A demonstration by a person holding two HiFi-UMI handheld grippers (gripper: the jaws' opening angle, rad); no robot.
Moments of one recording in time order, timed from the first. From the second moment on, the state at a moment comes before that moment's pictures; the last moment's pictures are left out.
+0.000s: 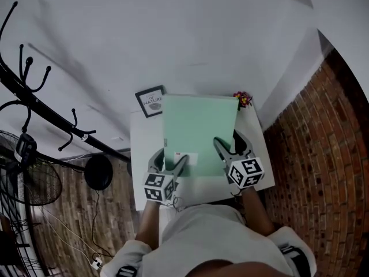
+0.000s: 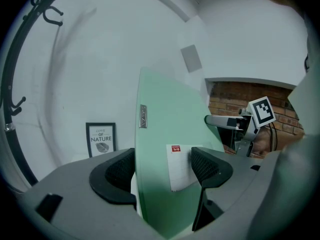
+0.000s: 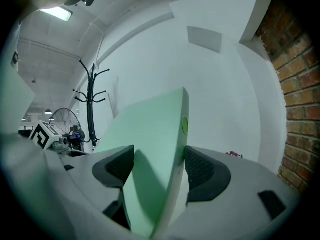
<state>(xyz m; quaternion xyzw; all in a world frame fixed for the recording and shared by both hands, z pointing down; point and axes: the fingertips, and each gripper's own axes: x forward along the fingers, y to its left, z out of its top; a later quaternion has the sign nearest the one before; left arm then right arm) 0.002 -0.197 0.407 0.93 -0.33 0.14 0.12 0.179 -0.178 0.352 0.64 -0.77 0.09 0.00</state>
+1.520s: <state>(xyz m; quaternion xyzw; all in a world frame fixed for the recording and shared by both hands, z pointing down) 0.021 -0.212 0.380 0.93 -0.33 0.13 0.07 0.198 -0.187 0.326 0.64 -0.77 0.05 -0.01</state>
